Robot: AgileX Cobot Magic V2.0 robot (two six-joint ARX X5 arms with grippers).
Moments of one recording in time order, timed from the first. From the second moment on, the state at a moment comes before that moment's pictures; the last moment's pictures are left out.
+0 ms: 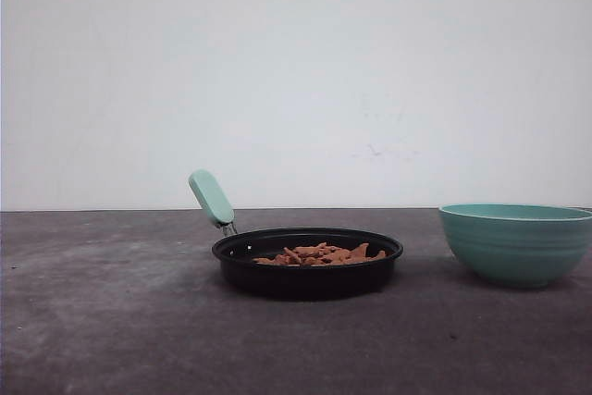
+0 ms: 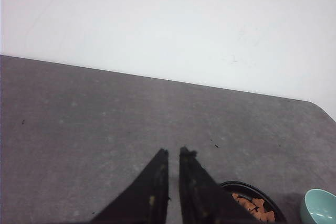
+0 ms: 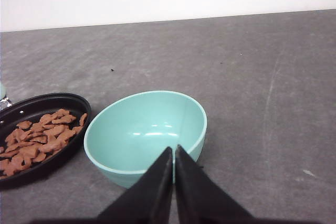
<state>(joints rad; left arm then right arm) -0.33 0.45 0.95 -0.66 -0.11 -0.28 0.18 0.00 0.02 -0.17 -0.11 0.17</state>
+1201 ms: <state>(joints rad) -0.19 0.01 0.07 -0.17 -0.07 -0.07 0.18 0.00 0.02 -0.17 -0.10 0.17</state>
